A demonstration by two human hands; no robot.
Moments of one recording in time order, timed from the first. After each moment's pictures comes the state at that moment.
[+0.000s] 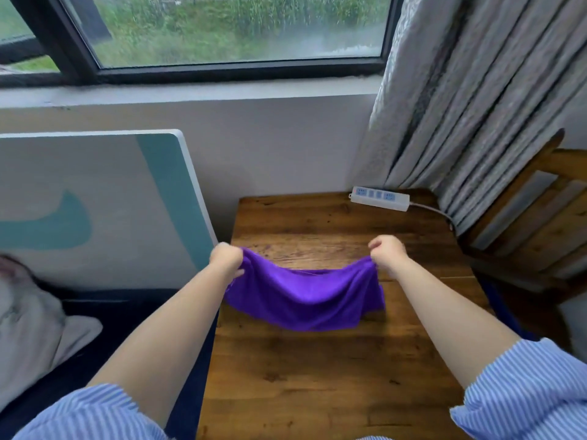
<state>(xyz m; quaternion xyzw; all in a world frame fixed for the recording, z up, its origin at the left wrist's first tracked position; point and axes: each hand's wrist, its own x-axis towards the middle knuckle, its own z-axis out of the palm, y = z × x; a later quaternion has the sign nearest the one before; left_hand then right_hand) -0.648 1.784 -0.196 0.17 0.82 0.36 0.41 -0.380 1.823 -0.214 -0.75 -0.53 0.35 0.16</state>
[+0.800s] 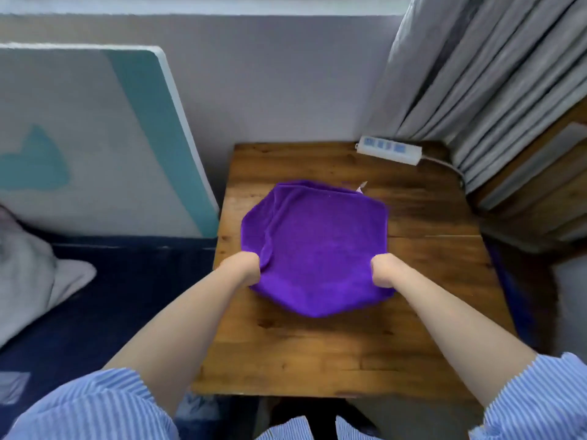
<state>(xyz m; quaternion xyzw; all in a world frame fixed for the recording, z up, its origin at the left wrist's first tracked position) -0.632 1.734 -0.270 0.58 0.71 -0.27 0.31 -0.377 1.763 -0.278 -0.60 -0.70 0.24 -0.30</state>
